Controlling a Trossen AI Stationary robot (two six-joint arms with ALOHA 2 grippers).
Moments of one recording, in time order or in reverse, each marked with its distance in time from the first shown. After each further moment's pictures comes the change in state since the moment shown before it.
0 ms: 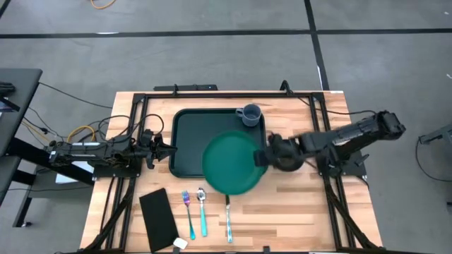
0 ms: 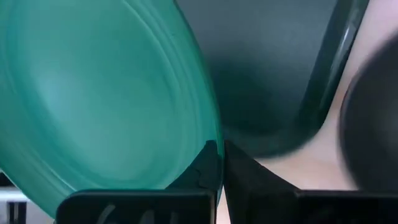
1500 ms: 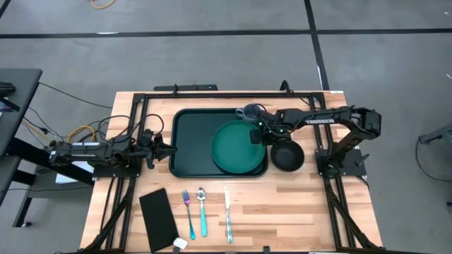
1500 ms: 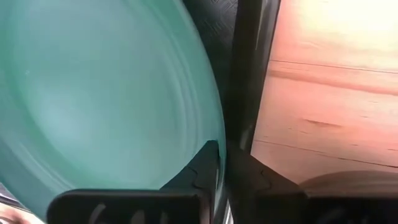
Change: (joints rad) left arm 0.000 0.000 0.000 0.000 -0.001 0.003; right arm -0.481 0.253 0.002 -0.045 -0.306 -0.315
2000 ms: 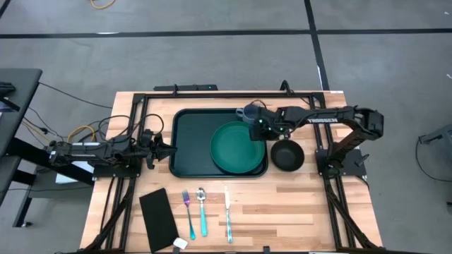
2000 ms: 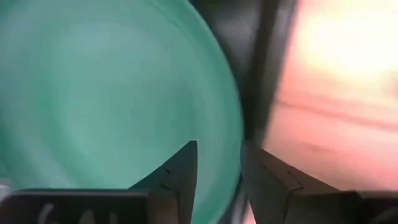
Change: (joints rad) left arm 0.000 0.000 0.000 0.000 0.001 0.024; right arm -0.001 -0.039 0.053 -0.011 0.088 -0.066
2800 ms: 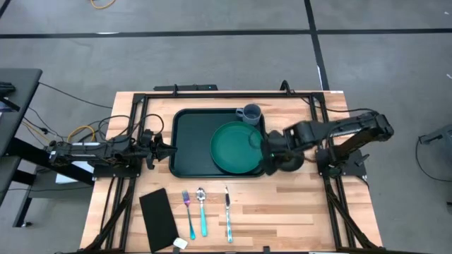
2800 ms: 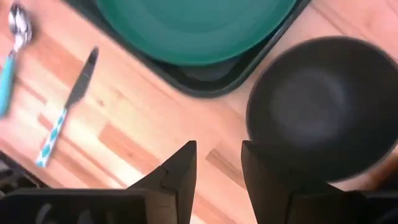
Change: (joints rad) left arm 0.000 0.000 0.000 0.000 0.003 0.000; right arm 0.510 -0.050 0.428 -0.628 0.088 -0.013
